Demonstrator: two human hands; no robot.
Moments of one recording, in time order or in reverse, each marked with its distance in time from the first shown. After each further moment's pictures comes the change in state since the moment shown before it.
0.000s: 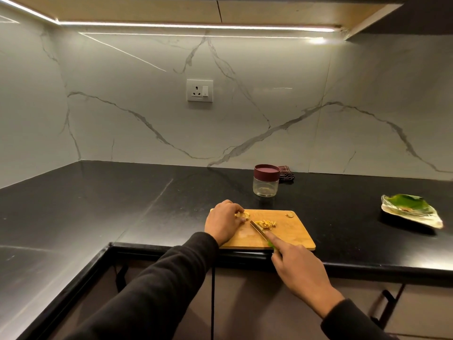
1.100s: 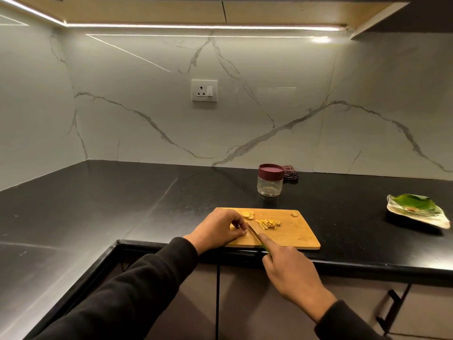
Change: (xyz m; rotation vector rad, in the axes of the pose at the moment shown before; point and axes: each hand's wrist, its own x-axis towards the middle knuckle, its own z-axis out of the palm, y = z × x) left_hand -0.033 -0.005 -0.043 -0.118 -0.214 0.260; right_hand -0.009 -0.024 0.008 0.043 -0.048 -0.044
